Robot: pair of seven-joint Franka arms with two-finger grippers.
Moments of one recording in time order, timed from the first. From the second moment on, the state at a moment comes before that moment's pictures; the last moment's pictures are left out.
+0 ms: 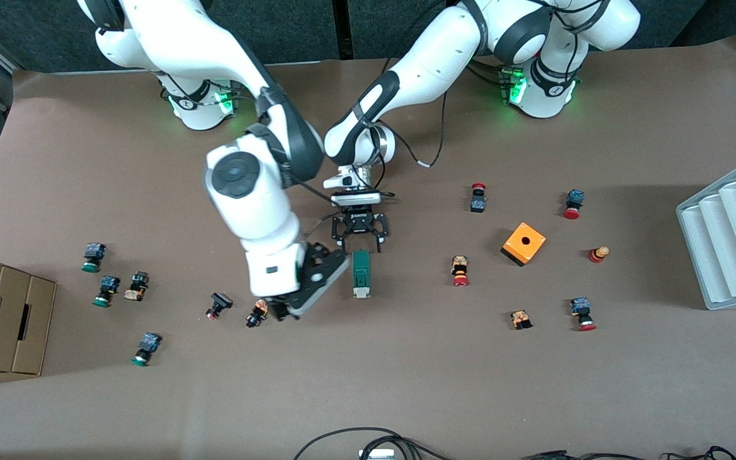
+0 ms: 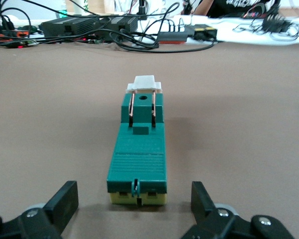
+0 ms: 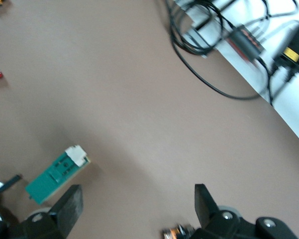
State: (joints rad) left arm -1.00 0.92 -0.11 -1.62 1.66 2.11 -2.40; right arm 0.81 0.55 -0.39 -1.38 0.22 2.18 -0.41
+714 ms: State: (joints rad) left arm -0.99 0.75 -0.11 -1.61 1.21 2.11 -1.72; right arm 0.58 0.47 -0.40 -1.38 0.47 1.92 -0.41
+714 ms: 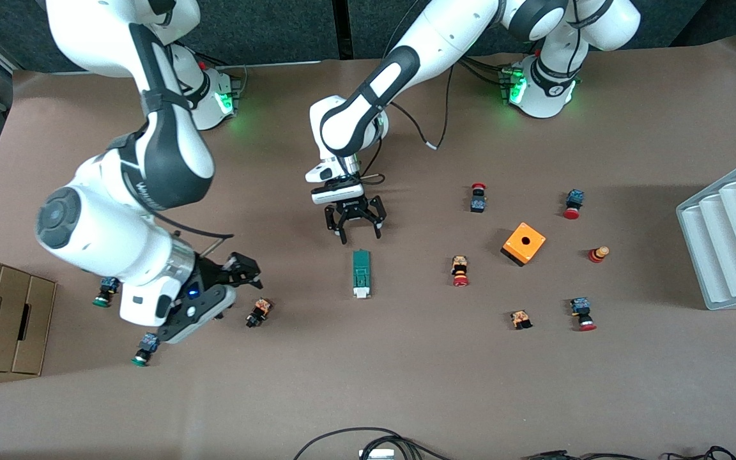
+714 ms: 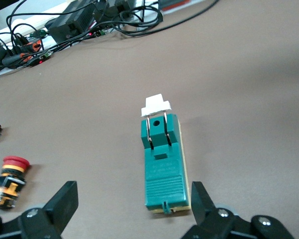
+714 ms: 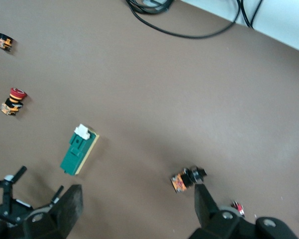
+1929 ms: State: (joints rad) left arm -0.68 0.45 -0.10 -1.59 0.41 2.09 -0.27; right arm 0.32 0.35 -0.50 -1.38 0.18 1.70 -0.42
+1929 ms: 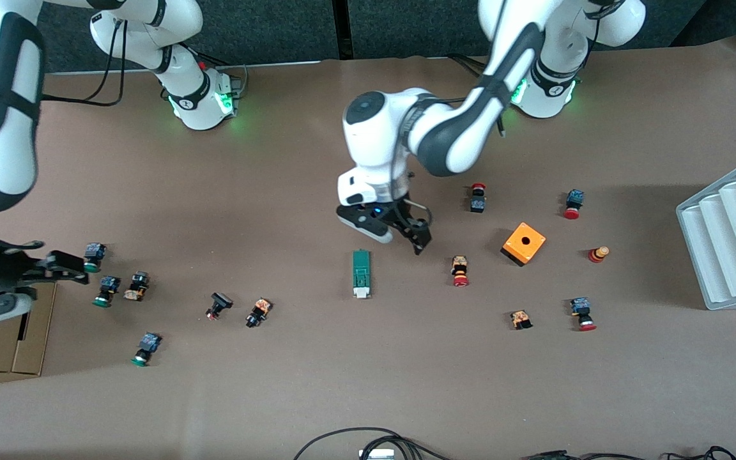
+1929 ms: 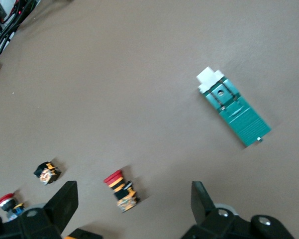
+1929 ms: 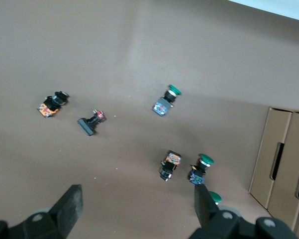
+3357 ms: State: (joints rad) left arm -0.08 0.29 -0.08 -1.20 0.05 1.49 0.07; right arm -0.09 0.11 0.03 -1.58 0.00 1.70 0.11
